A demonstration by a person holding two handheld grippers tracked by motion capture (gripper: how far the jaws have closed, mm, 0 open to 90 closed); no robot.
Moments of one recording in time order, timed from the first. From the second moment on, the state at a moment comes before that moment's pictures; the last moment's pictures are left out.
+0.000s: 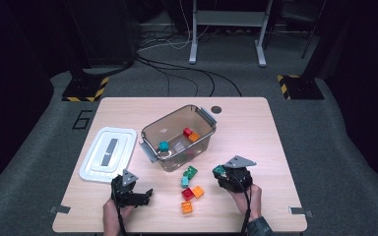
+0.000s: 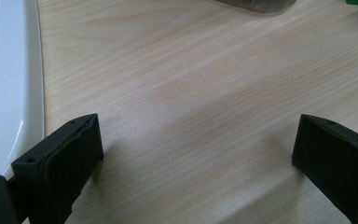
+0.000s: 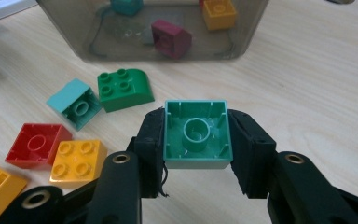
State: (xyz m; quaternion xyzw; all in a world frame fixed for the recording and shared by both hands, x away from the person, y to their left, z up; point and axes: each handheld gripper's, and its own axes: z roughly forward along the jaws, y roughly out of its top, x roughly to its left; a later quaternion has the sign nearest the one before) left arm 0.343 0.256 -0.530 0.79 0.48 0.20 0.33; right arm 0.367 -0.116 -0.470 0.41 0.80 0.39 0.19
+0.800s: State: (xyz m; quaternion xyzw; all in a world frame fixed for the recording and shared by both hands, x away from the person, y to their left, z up) left arm 0.343 0.256 -0.530 0.79 0.48 0.20 0.33; right arm 0.395 -0.117 -0.424 0.39 0.79 0.41 0.23
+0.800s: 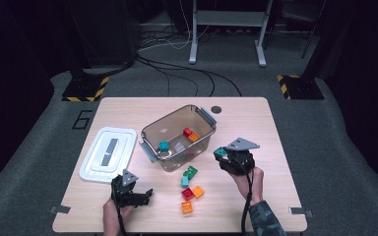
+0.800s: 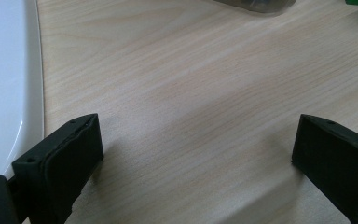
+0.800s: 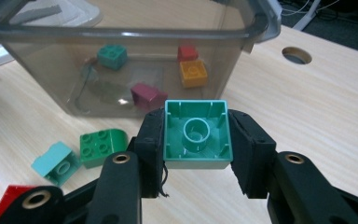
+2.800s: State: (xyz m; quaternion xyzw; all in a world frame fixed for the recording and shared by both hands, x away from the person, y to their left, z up) left arm 0.343 0.256 -0.531 0.79 0.48 0.20 0.33; right arm 0.494 -0.069 -0.376 0.37 0.79 0.42 0.23
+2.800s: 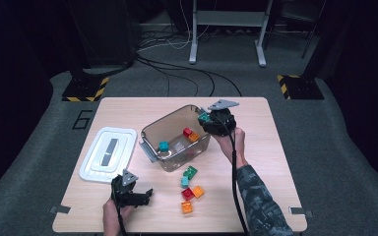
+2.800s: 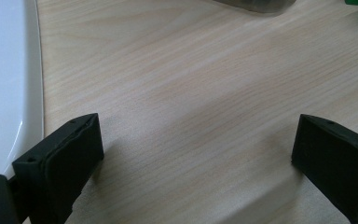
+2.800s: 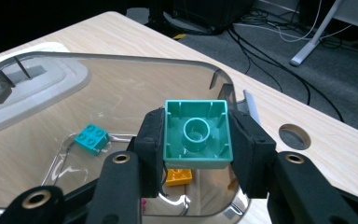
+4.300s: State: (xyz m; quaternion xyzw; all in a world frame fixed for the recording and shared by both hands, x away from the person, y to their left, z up) left arm 0.343 0.256 -0.531 0.79 0.47 0.20 0.34; right arm 0.420 -0.091 -0.415 0.38 0.79 0.43 0.20
